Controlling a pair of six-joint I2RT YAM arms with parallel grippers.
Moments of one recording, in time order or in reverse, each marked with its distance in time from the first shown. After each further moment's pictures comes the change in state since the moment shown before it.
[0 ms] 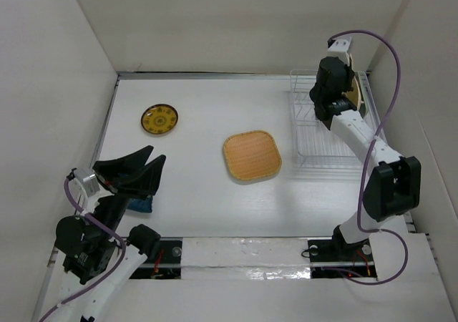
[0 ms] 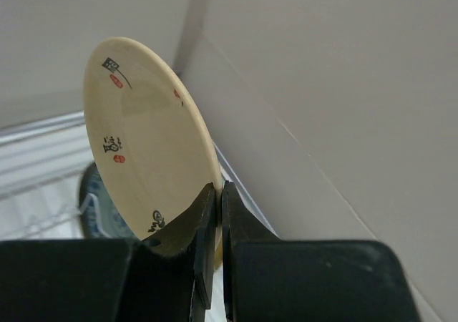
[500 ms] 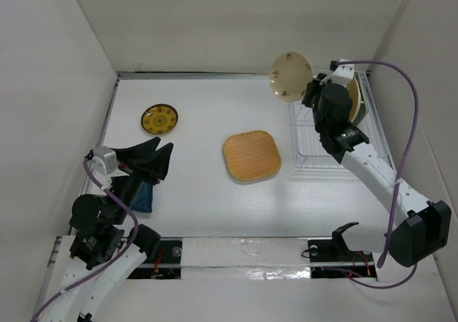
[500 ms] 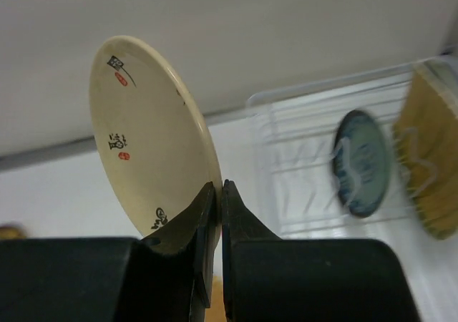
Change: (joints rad) left arm 0.000 0.135 0.000 -0.019 -0.086 0.028; right arm 0.167 -0.341 -0.263 -0.109 -0.542 0.631
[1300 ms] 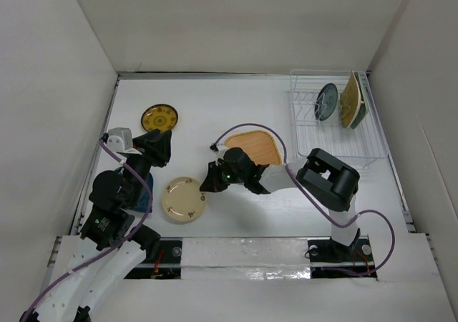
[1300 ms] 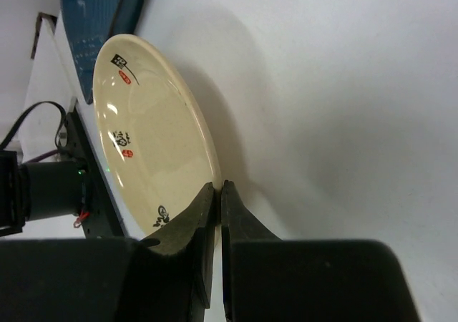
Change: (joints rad) left arm 0.000 0.158 0.000 -0.002 -0.225 0.030; right arm 0.527 0.720 -0.132 0.424 -0.806 0.406
